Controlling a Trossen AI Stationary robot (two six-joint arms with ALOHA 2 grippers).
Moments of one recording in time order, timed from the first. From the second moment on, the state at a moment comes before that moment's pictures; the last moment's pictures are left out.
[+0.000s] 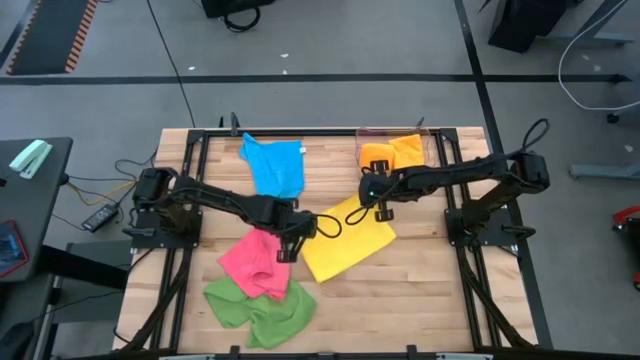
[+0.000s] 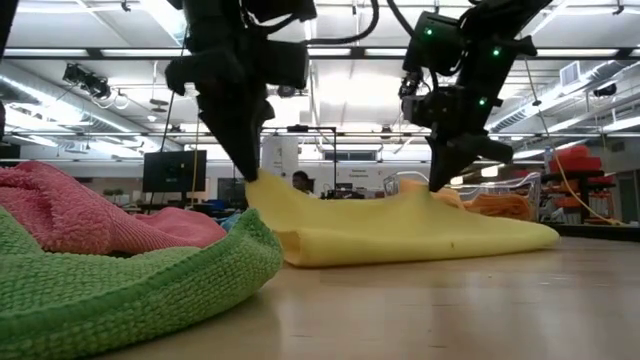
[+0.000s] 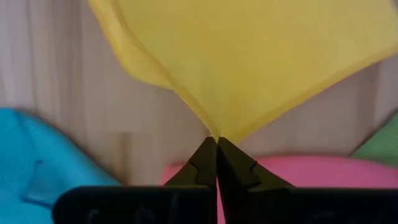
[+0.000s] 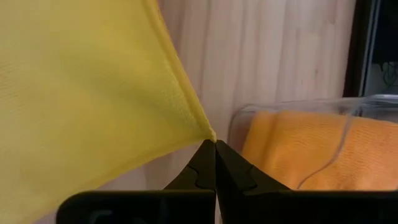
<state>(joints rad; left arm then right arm) -0.14 1.76 1.26 -0.76 -0.14 -0.09 -0.13 1.47 0.87 -0.57 0.38 -0.34</state>
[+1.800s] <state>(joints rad) -0.31 1.92 1.28 -0.57 -0.32 0.46 -0.02 1.37 0.90 -0.59 0.22 -0.14</state>
